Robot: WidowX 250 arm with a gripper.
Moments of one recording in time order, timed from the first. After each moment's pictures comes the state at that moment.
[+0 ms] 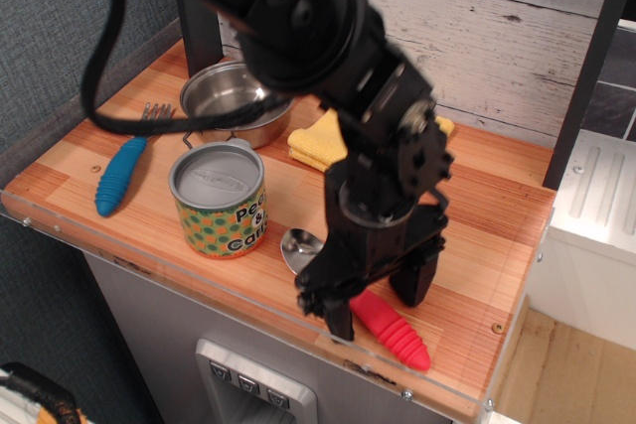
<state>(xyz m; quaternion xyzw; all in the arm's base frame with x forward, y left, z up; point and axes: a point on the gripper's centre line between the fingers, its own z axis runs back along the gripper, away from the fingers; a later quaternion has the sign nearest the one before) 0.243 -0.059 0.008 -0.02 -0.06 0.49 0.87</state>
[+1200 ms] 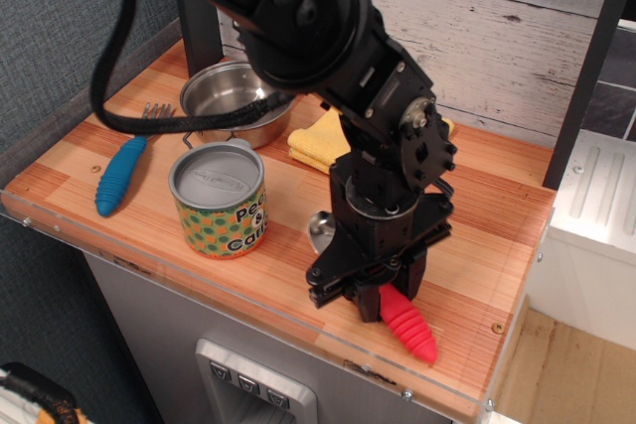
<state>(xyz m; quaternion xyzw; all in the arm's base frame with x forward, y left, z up) 0.256 -0.060 0.010 -0.04 -0.06 0.53 0.85</state>
